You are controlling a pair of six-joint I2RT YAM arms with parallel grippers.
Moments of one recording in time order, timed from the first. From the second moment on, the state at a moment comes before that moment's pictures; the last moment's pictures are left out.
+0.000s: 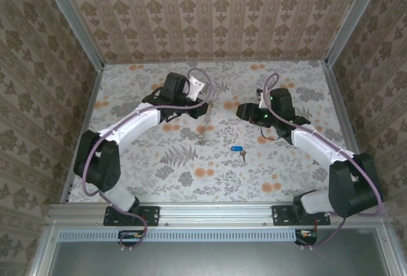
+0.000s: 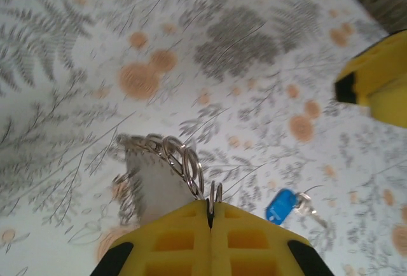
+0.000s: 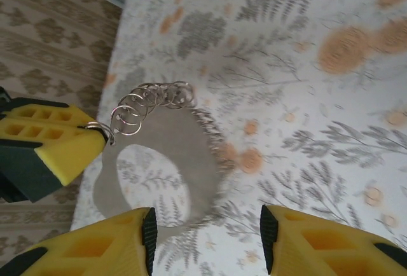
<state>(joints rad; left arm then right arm) -0.56 1.61 1.24 -0.34 0.50 -0.05 0.26 1.36 0.82 -0.02 -0.52 0.64</state>
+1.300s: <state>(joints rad) -0.53 1.54 1.21 0.04 0.96 -0.14 0.30 1.36 0.92 0.40 -0.80 0.79</state>
